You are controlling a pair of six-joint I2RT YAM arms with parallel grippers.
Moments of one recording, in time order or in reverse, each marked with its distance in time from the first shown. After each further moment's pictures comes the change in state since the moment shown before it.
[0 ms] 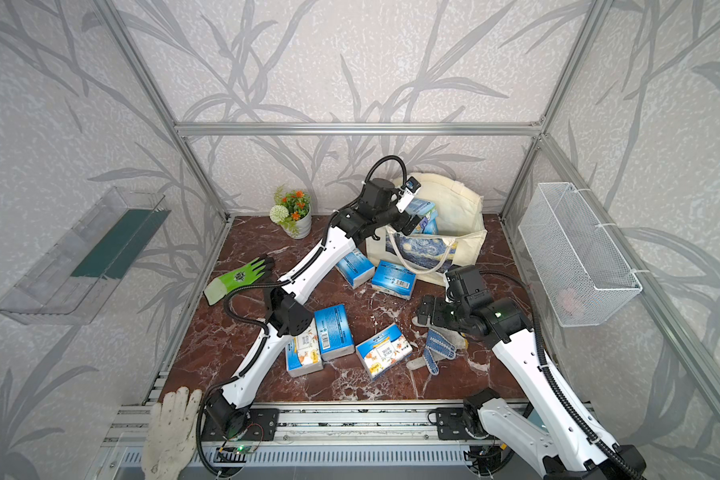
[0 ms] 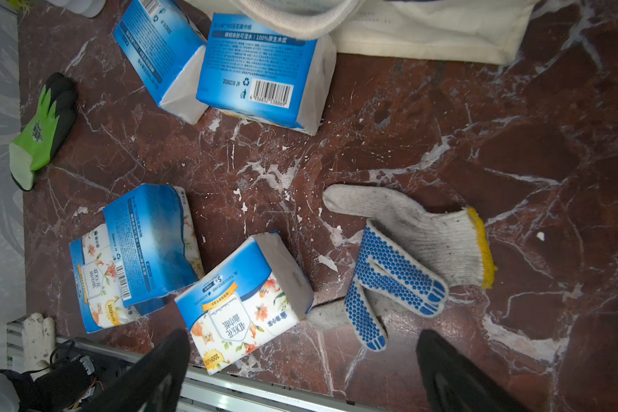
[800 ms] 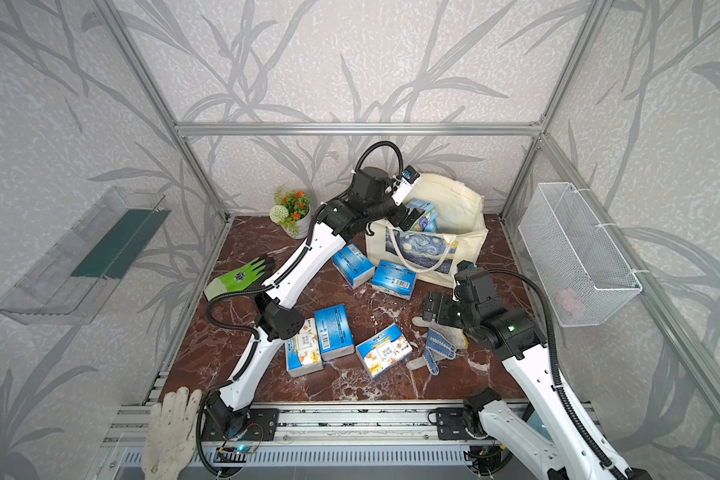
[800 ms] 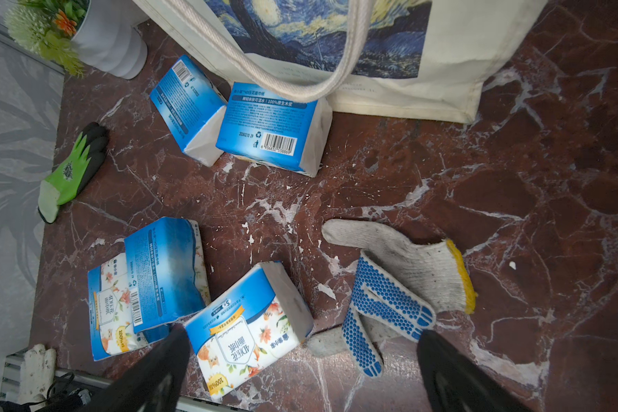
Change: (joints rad) left arm -0.027 -0.152 0.000 -0.120 0.042 0.001; right arm 0.000 -0.089 0.002 0.052 0.050 0.003
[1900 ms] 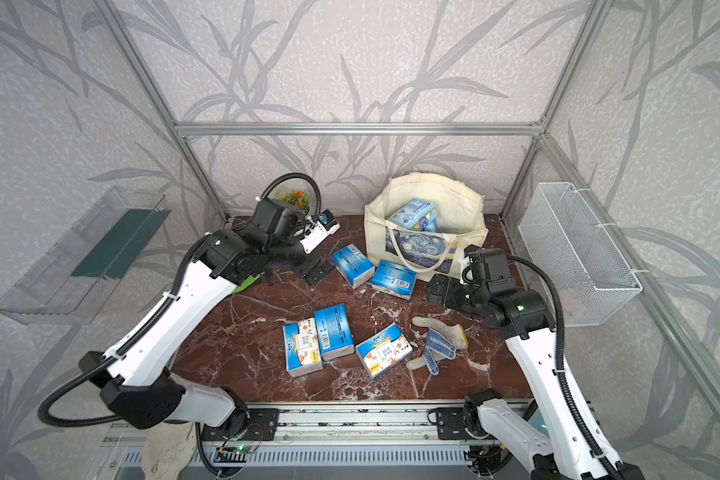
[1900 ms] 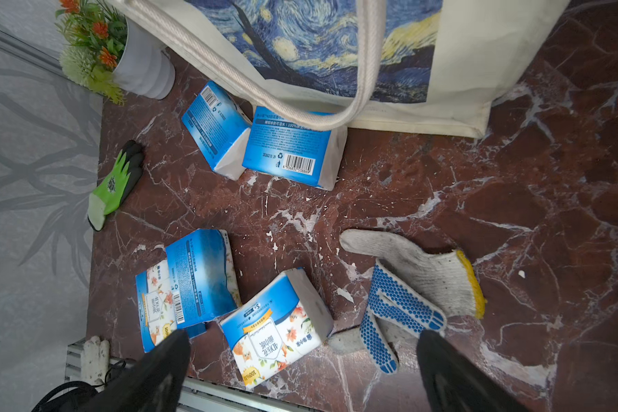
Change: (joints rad) left arm 0.132 -1.001 -1.118 -0.305 -0.084 0.042; right arm -0.154 0.111 0.203 -0.104 -0.147 -0.073
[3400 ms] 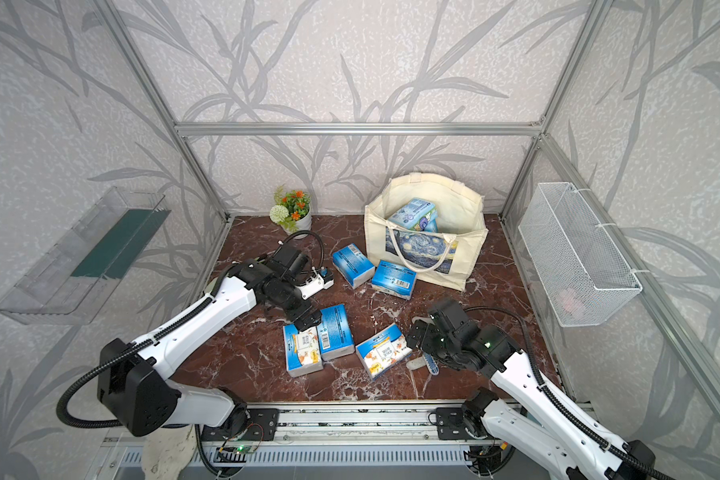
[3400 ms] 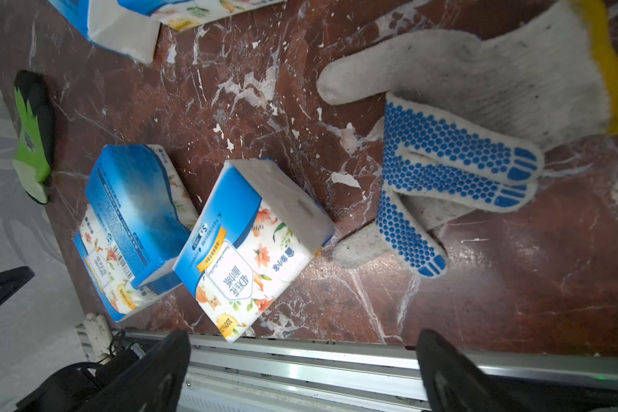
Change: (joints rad) left arm 0.074 0.026 -0.443 0.014 0.133 0.048; right arm 0.423 -0.155 -0.462 0.109 0.129 0.610
